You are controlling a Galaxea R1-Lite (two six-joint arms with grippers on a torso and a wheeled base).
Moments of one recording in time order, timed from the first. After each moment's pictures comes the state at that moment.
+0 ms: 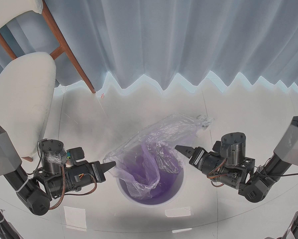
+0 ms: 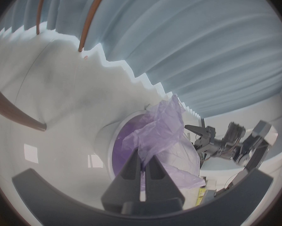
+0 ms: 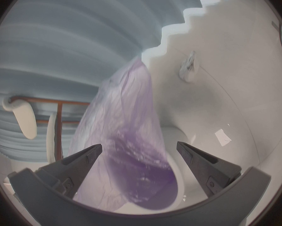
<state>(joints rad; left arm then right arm) -0.38 1.91 -0.34 -1.24 -0.32 -0.56 0.61 2.04 -0.62 -1.04 -0.03 0.91</state>
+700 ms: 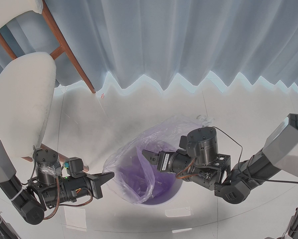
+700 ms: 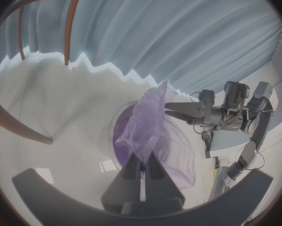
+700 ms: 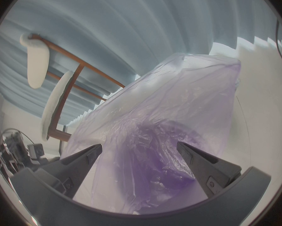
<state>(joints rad) -0.41 1.86 -0.21 -1.28 -0.32 -0.31 0.79 2.09 -0.89 -0.82 -0.13 0.54</state>
